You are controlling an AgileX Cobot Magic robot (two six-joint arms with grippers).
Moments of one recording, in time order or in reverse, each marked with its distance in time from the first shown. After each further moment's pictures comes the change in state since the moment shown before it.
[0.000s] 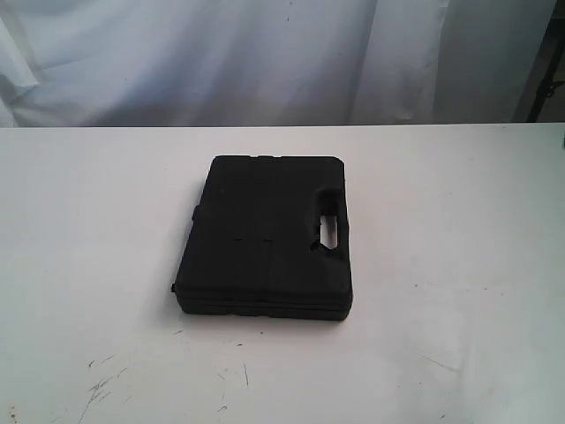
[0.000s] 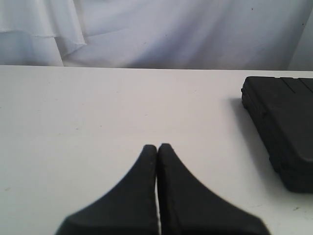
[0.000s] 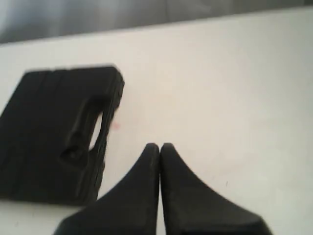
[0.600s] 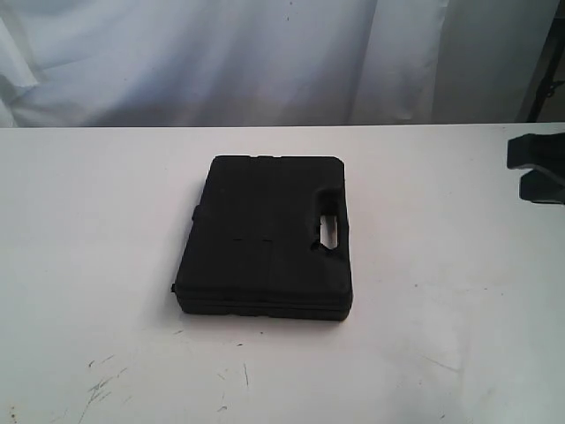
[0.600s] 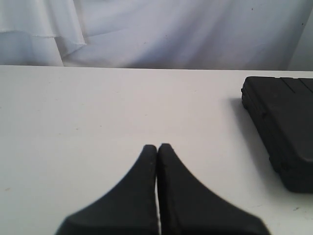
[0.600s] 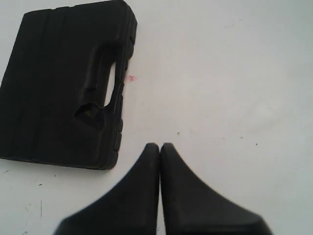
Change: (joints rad) left arm 0.000 0.000 0.000 0.000 0.000 0.000; right arm 0.037 0.175 -0.093 0.085 0.158 -0.007
